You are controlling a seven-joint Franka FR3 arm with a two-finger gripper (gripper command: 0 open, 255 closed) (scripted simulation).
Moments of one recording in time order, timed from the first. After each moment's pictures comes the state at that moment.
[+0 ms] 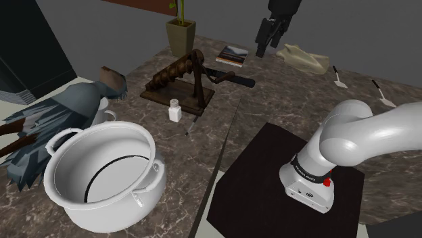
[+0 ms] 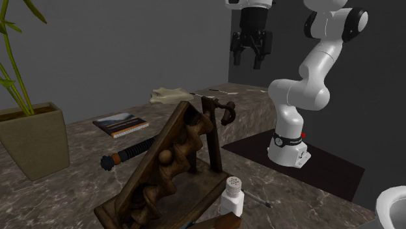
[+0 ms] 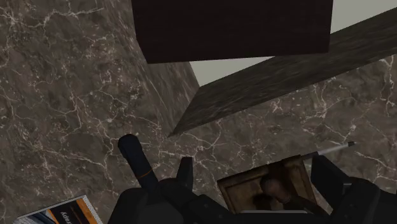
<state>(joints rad) -0.01 -0.79 0.03 -2.29 -0.03 1.55 0.04</state>
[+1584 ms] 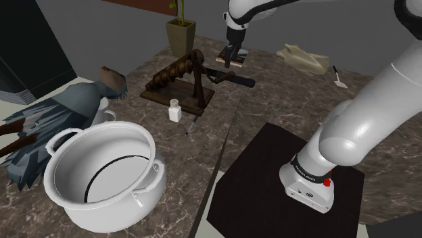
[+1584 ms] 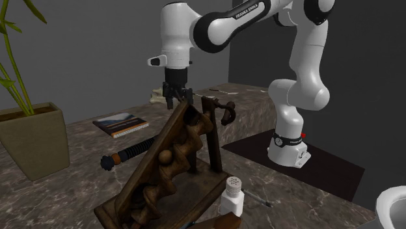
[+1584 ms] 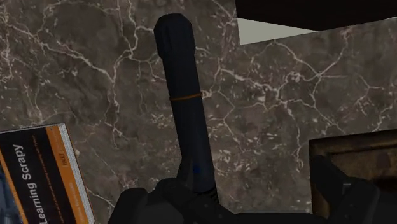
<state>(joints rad) -0.02 -0.12 -0.21 -2.15 -0.07 2.05 -0.41</state>
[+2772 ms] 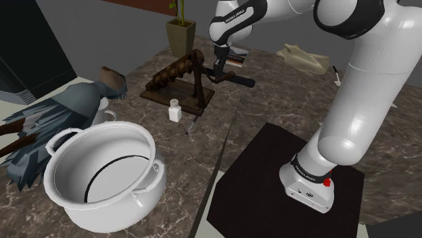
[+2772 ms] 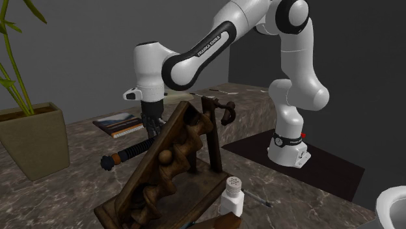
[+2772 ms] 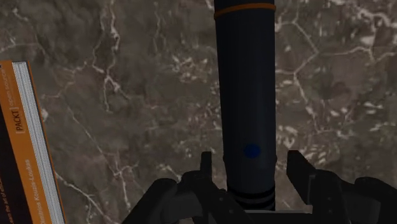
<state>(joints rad) -0.05 0.26 -0.22 -1.96 0.02 2.23 -0.58</state>
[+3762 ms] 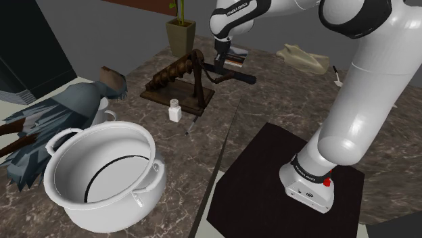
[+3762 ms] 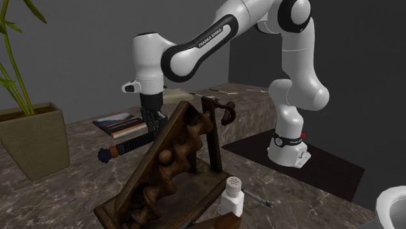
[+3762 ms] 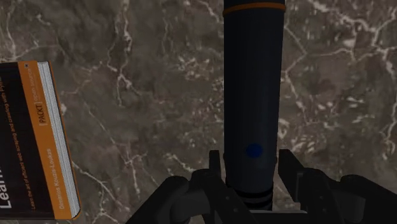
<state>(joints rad) -0.05 0.23 -0.23 -1.93 0.01 2.17 -0.58</state>
